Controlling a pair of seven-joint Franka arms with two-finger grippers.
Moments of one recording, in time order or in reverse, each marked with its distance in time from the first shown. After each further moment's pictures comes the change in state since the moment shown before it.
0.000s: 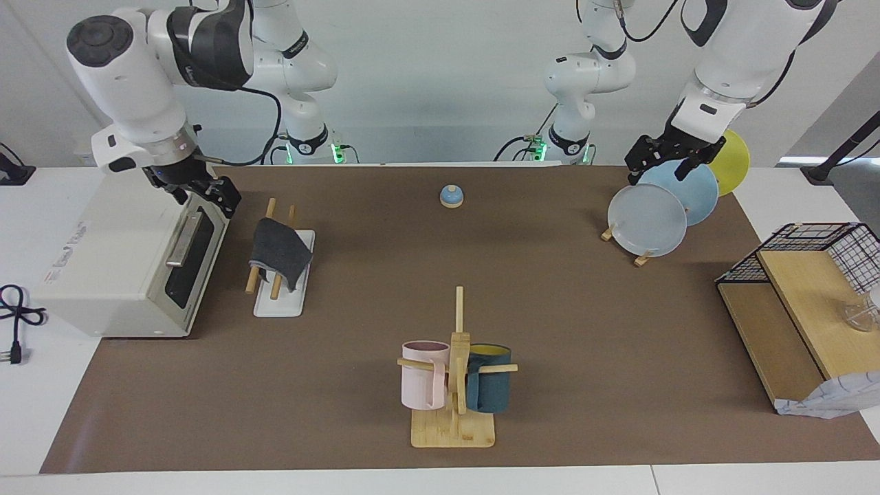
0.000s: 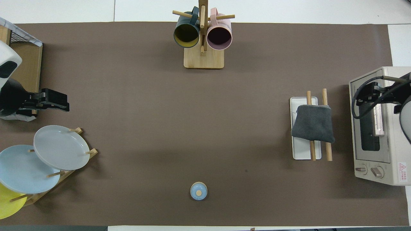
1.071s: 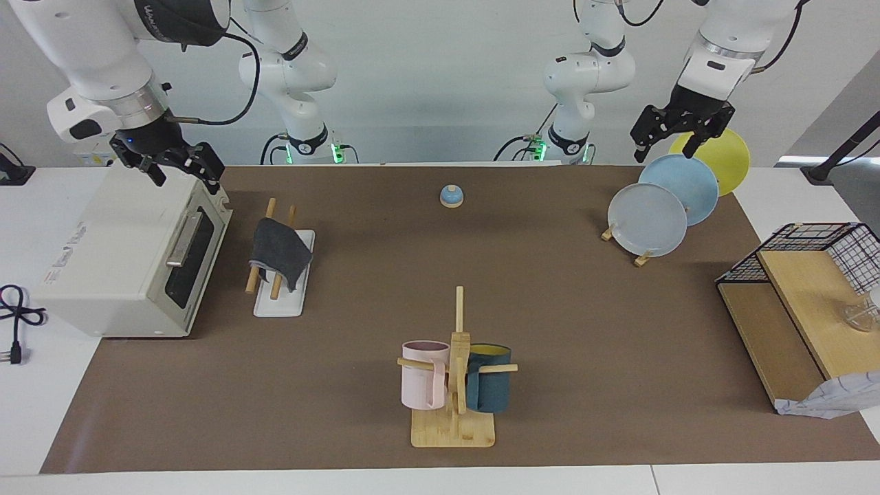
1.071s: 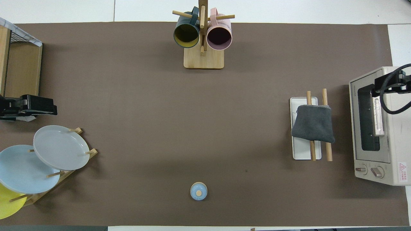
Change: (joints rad) left arm 0.000 -0.095 0.000 0.002 0.000 0.000 0.000; right arm -0.003 0.058 -0.012 0.200 0.047 -0.110 -0.108
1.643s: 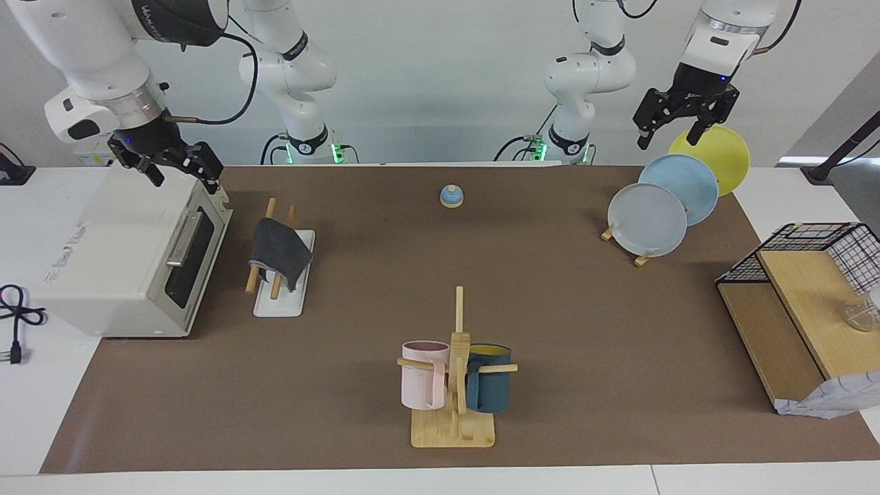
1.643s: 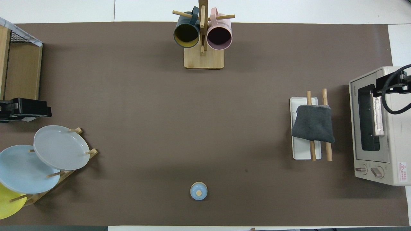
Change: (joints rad) left arm 0.000 -0.030 0.000 0.000 0.000 -0.001 0.000; right arm 0.000 0.000 -0.008 0.000 0.001 0.000 -0.018
